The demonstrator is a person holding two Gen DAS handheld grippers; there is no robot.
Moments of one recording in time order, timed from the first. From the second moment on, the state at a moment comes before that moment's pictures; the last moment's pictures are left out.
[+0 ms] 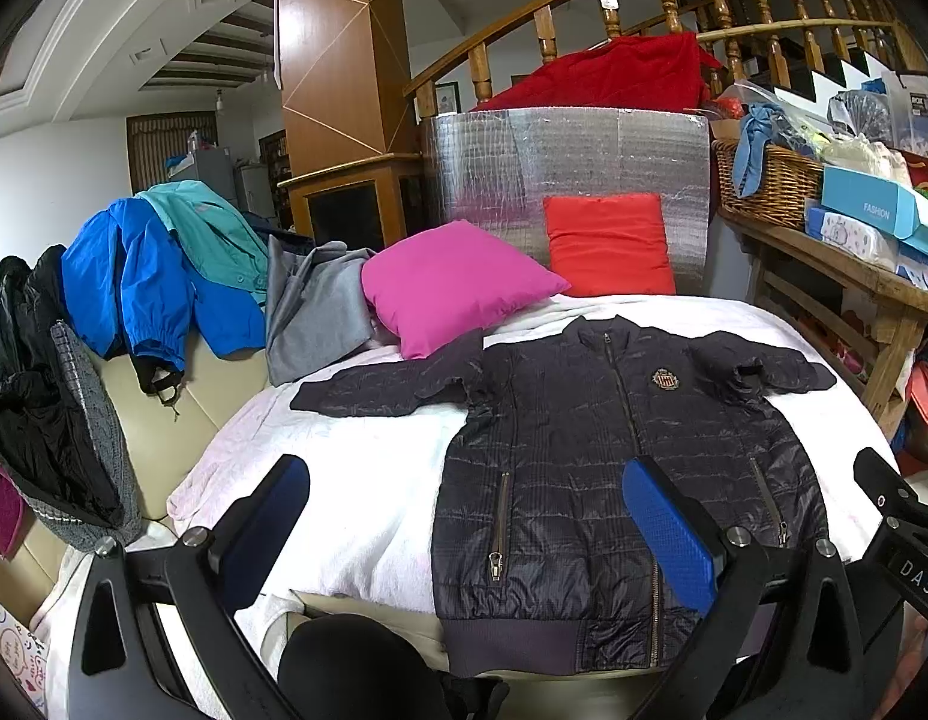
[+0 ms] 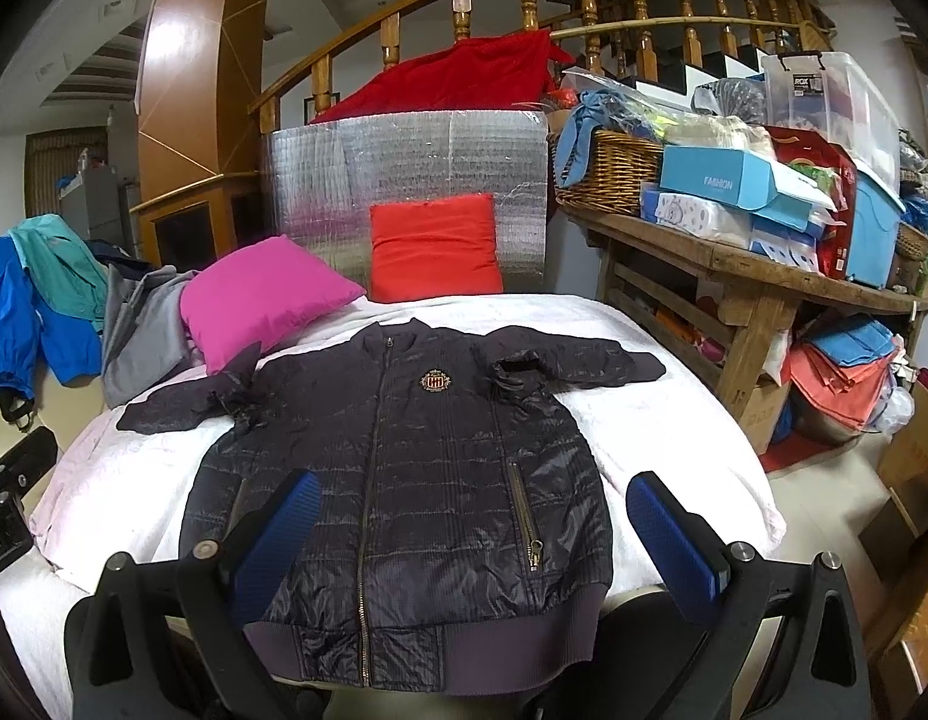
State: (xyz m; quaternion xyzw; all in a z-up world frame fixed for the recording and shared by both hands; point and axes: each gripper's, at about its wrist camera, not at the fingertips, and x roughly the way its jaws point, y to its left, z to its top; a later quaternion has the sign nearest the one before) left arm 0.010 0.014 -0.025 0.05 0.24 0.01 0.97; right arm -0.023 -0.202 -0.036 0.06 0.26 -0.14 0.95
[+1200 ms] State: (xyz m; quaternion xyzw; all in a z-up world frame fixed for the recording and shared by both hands) left arm 0.046 0.010 -0.038 0.05 0.26 0.02 0.96; right arm 0.009 -0.206 -0.044 0.05 0.28 -0.14 0.95
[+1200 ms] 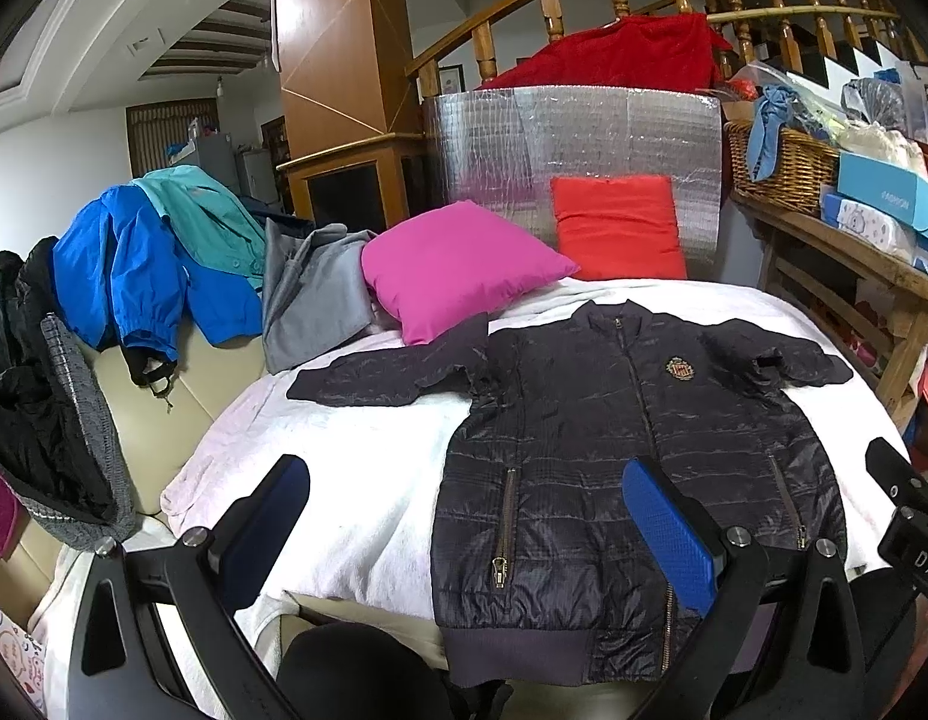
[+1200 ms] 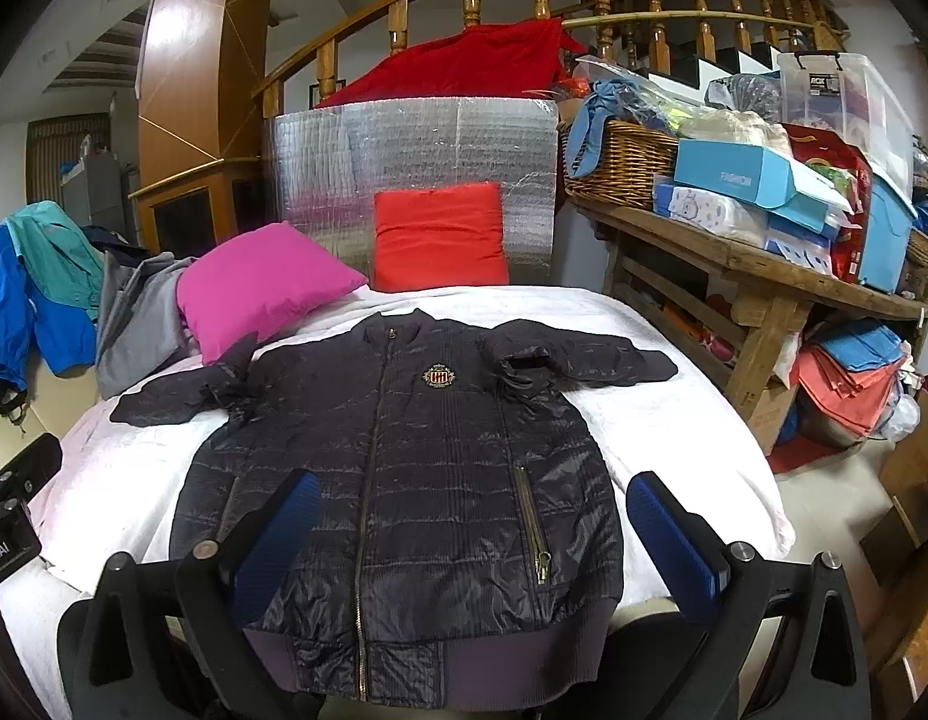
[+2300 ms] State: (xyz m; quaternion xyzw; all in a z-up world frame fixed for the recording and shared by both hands) left arm 0.359 -0.075 -0.248 0.05 0.53 0.00 0.84; right arm 0.294 -0.604 -0.273 0.63 0.26 -0.16 0.71
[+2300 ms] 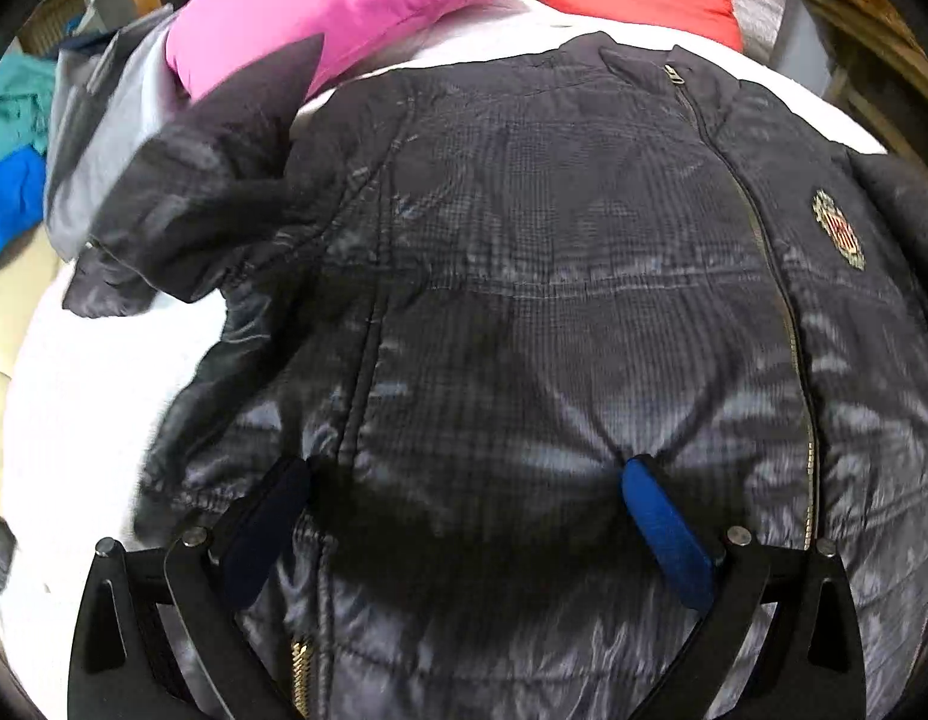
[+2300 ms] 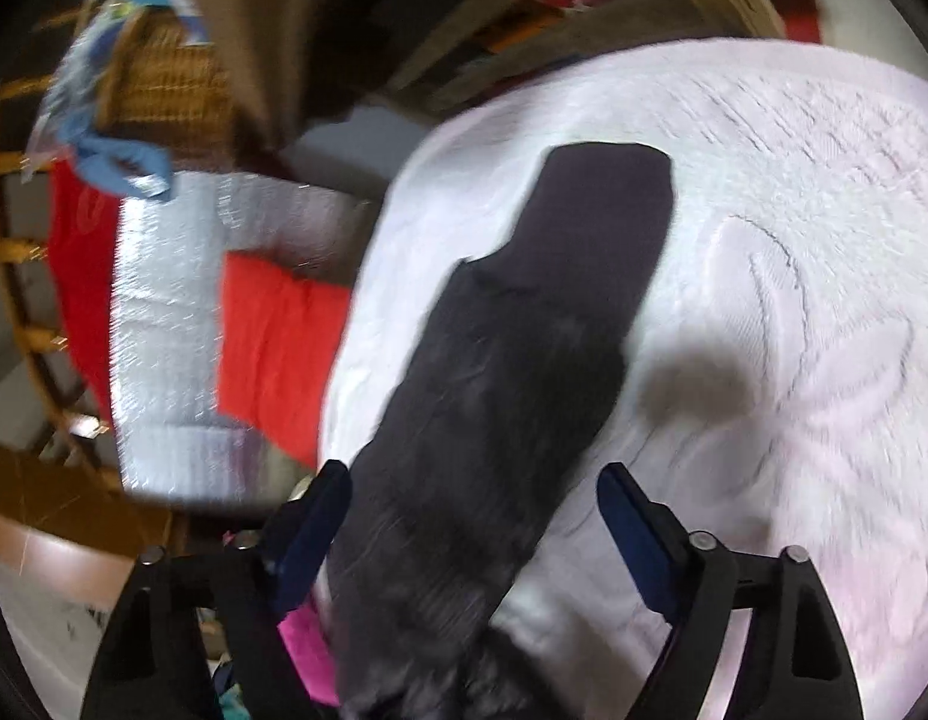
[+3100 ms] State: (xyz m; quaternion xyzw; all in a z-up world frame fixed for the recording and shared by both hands) left arm 0.363 -0.009 -0.178 0.01 0.37 0.11 0.92; right arm 0.390 -0.445 -0.160 0.41 0.24 0.07 0.88
